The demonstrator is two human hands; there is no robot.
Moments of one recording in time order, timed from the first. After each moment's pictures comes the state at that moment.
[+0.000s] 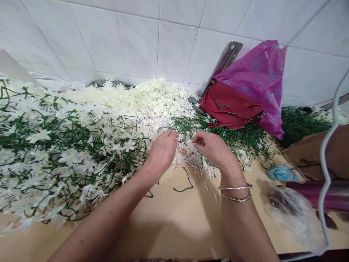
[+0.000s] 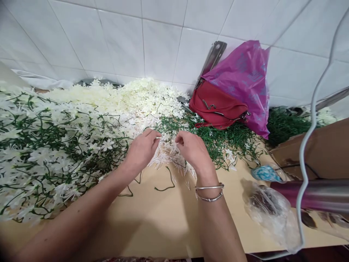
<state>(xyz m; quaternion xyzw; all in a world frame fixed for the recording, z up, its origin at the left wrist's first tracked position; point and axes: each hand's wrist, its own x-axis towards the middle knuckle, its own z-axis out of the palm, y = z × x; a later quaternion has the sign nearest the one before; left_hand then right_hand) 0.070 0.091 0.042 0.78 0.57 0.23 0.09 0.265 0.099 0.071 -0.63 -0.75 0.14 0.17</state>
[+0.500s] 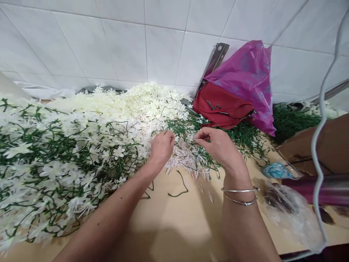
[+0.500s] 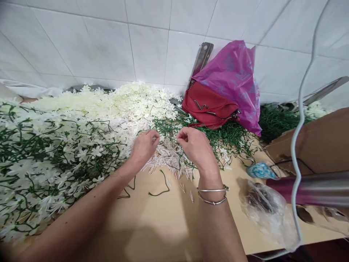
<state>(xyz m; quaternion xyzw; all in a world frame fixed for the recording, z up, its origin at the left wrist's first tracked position) 0.099 0.130 0.016 0.68 0.58 0.38 0.25 0.294 0.103 0.082 -0.62 -0.71 0.16 0.30</state>
